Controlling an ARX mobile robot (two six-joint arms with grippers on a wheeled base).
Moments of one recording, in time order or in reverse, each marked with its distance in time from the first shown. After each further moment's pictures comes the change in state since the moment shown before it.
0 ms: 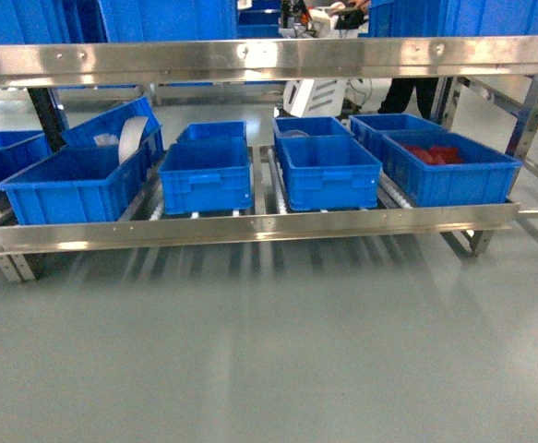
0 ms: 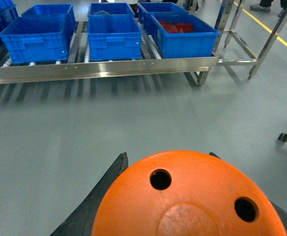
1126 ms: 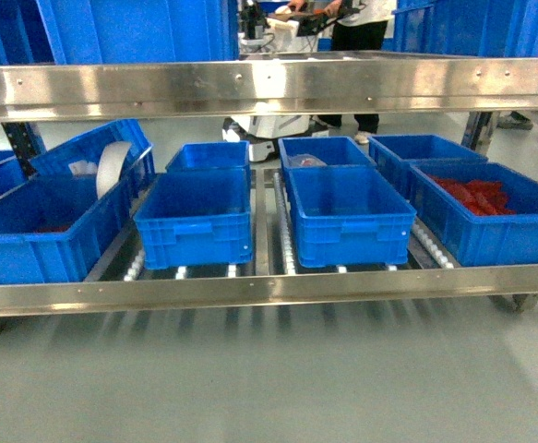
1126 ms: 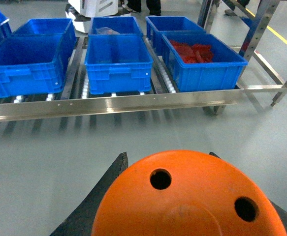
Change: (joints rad) left arm 0.000 0.001 0.000 0.000 -0.002 0.000; right arm 0.000 0.000 0.000 0.001 -0.002 0.000
